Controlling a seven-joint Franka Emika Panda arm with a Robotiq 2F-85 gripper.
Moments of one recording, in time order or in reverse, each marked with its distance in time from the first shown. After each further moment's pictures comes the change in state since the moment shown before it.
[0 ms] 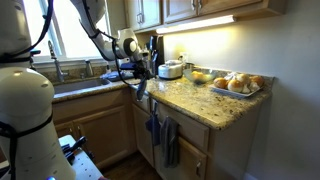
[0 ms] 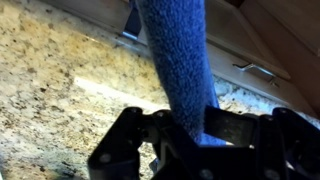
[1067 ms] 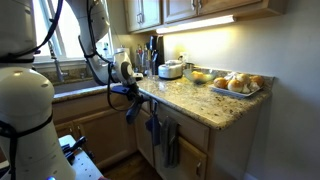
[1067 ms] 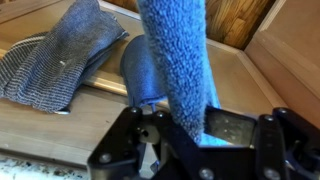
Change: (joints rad) arm 0.002 0.090 -0.035 -0.260 -0.236 0.223 0.327
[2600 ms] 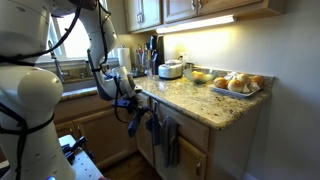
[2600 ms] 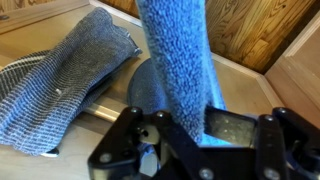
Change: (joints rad) arm 0.262 0.218 -0.295 0.055 -0.335 0.106 0.277
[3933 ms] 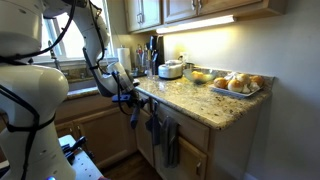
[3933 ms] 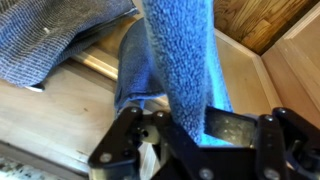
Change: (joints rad) arm 0.284 -0.010 -0.239 0.033 -0.034 0.057 0.004
